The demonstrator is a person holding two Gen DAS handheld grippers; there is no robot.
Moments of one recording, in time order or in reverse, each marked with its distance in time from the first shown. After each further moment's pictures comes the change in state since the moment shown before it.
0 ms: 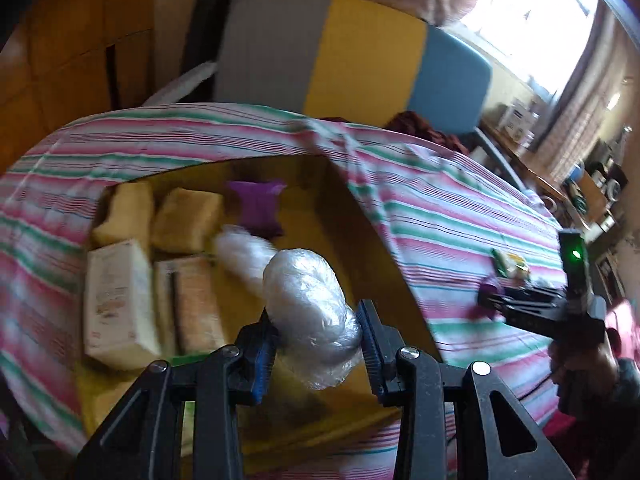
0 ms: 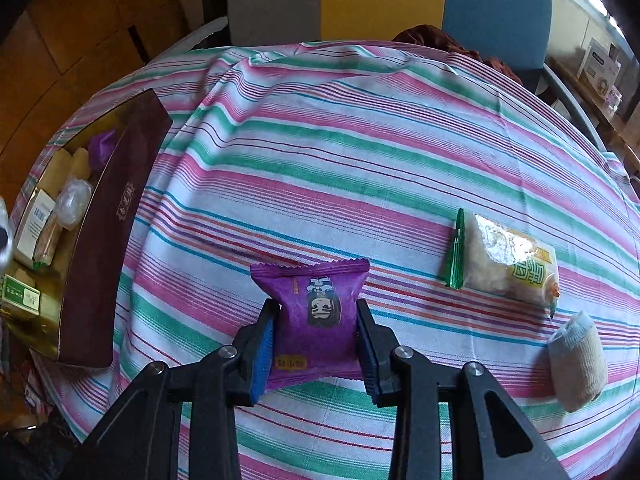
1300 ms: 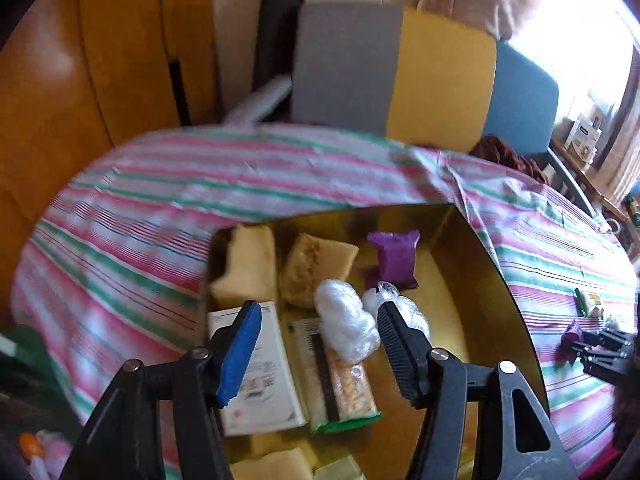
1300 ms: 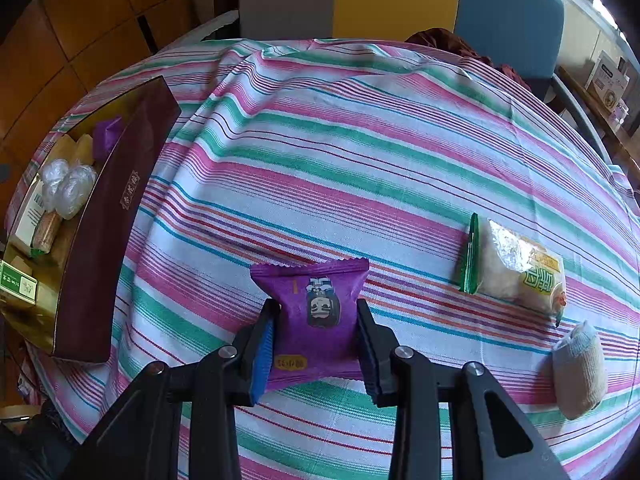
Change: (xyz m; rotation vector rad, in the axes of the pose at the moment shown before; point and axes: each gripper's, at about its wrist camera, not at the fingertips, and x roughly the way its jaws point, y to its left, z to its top) left arm -0.004 0.067 0.031 -0.012 -0.076 0.251; right arm 0.006 0.008 0.000 -0.048 0.012 0.003
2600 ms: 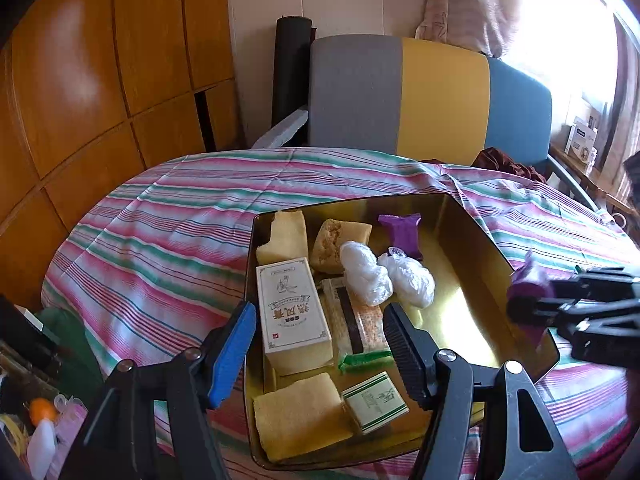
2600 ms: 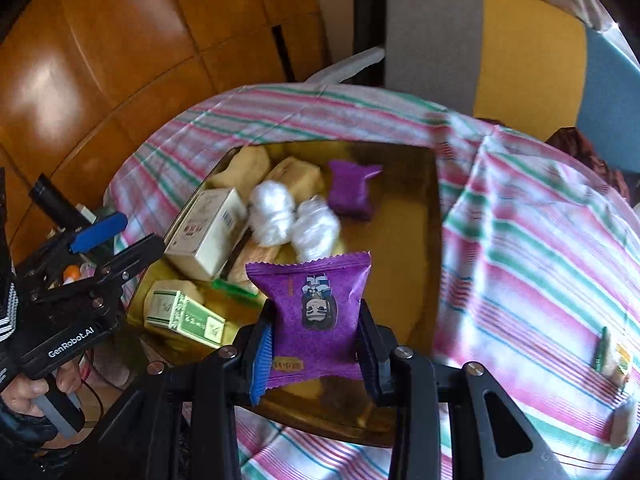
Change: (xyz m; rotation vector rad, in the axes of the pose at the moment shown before) left arm -0.050 0.009 -0.062 0.013 -0.118 0.058; right arm -0.062 0.198 0.028 -0.227 -0.111 0.282
